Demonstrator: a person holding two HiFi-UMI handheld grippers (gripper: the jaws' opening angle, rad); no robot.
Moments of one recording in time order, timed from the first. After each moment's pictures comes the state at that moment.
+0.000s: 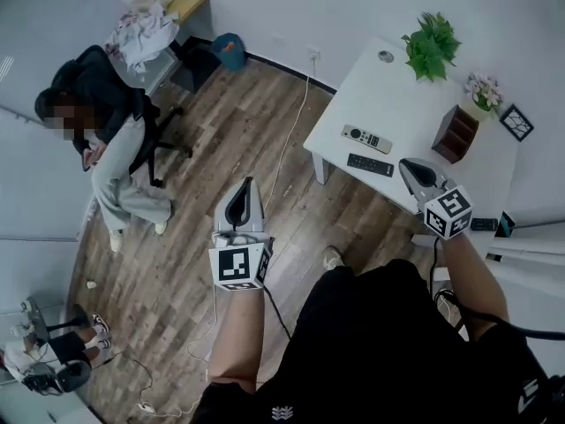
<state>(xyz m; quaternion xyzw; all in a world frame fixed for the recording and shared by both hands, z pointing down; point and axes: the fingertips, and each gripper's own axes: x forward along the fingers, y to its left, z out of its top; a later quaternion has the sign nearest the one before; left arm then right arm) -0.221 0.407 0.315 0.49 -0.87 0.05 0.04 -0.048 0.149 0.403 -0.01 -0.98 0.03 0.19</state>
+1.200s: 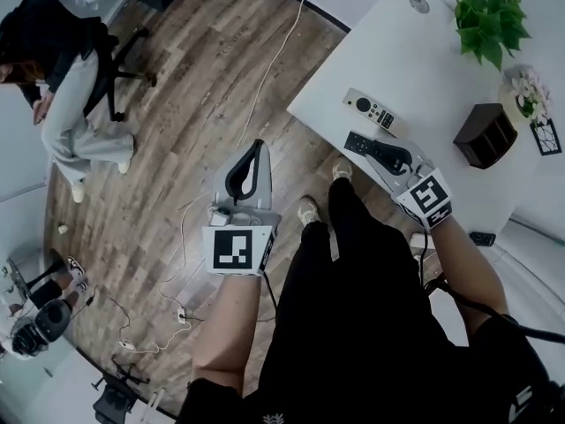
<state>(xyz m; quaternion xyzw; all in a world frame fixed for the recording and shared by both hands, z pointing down) -0.261 0.293 0.440 0.49 -0.86 0.04 0.16 -0.130 0.150 0.565 -0.18 -0.93 -0.02 0.32</state>
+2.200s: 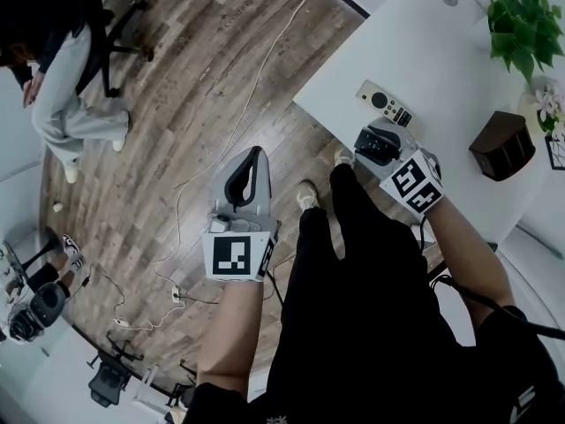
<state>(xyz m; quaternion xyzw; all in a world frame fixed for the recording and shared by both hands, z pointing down) -0.263 0.314 0.501 0.45 -0.86 0.03 0.23 -0.155 0.167 0.644 -0.25 -0.85 -0.09 0.44</state>
